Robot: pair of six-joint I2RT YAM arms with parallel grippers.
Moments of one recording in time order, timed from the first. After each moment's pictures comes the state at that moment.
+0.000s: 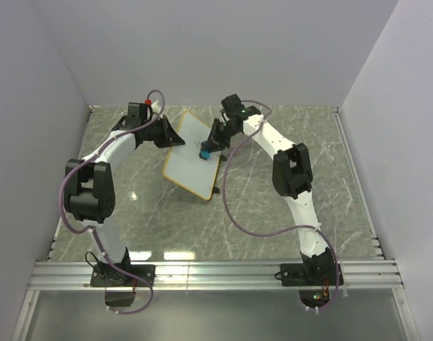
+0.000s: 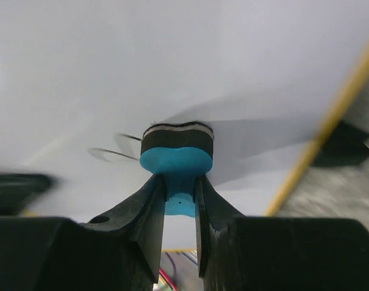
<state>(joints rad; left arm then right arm) -0.14 1.84 1.38 -0.31 0.63 -0.47 0.47 2.41 2.17 -0.84 -0.51 0.76</state>
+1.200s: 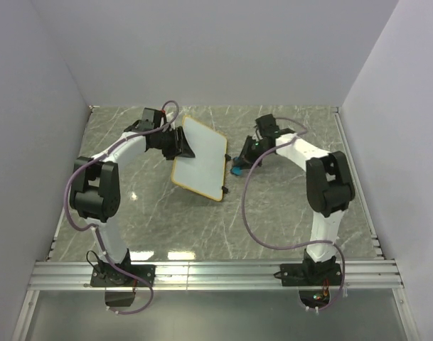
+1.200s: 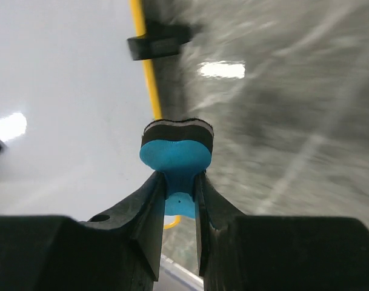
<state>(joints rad) -0.22 1.86 1.39 -0.43 0.56 -0.41 0.34 1.99 1.42 -0.51 -0.46 0.71</state>
